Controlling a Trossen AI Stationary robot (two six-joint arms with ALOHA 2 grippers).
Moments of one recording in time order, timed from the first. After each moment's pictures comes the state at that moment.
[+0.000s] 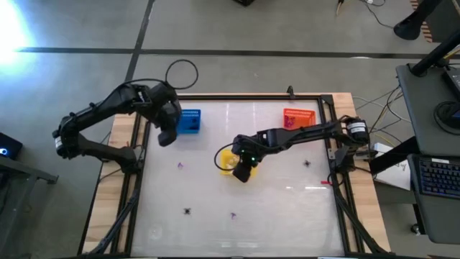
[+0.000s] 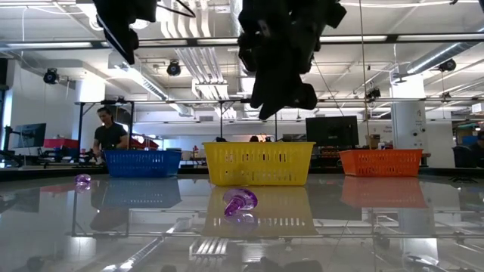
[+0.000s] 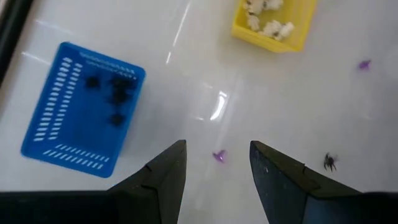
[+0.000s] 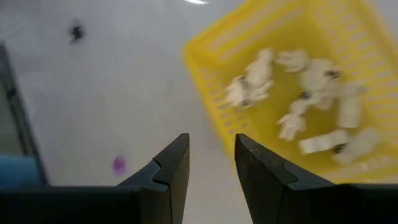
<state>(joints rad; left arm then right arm) 0.45 1.21 1.36 -1.35 0.17 0.07 0.00 1.82 1.37 -0.59 -0.24 0.59</state>
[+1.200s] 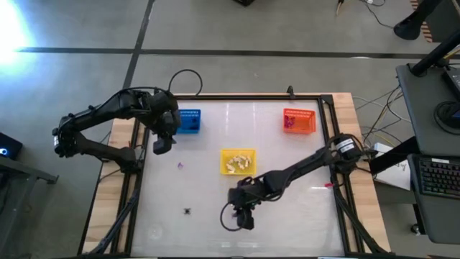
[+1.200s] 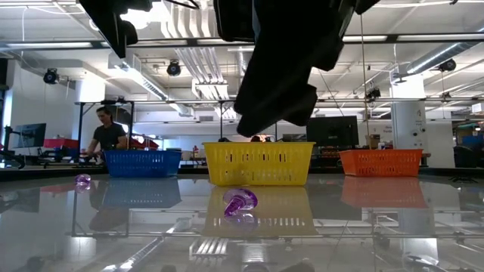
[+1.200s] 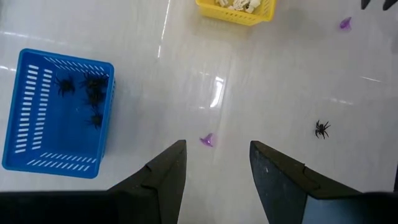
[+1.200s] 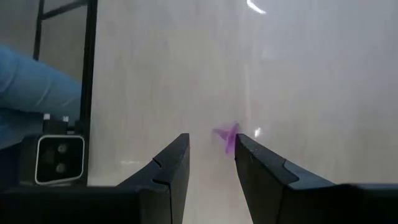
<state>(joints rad) 0.33 1.19 1.36 -1.40 0.16 0.12 0.35 1.98 1.37 -0.28 -0.17 0.52</state>
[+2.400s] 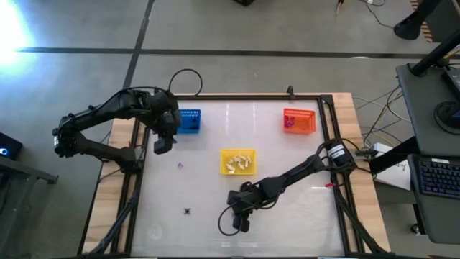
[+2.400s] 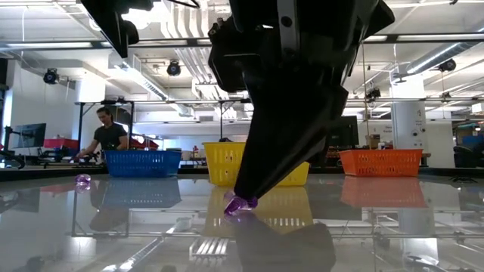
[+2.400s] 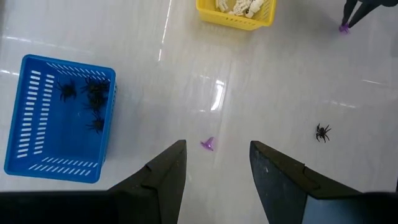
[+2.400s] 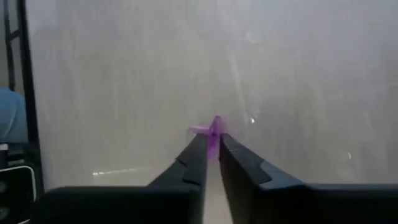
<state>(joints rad) 0.33 1.20 1.36 -1.38 0.16 0.12 0.37 2.09 1.37 -0.24 -0.10 0.69</state>
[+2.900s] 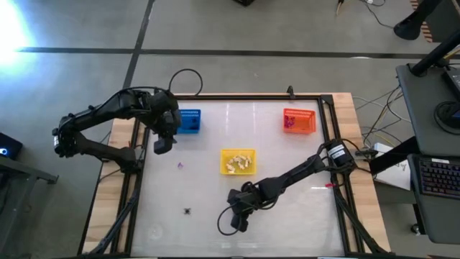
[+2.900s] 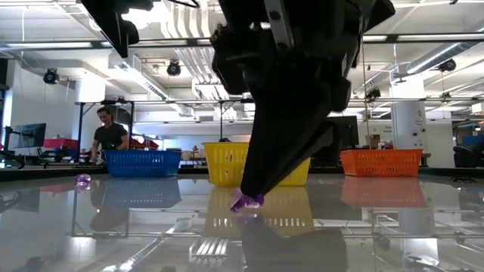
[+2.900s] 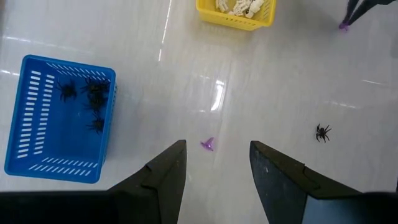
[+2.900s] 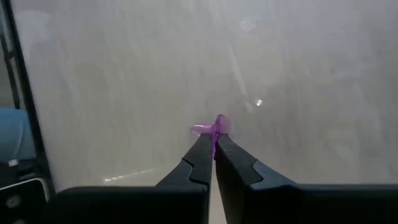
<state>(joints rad) 0.33 1.20 1.36 -1.38 0.16 0.12 0.38 2.09 1.39 -0.30 -0.10 0.82</state>
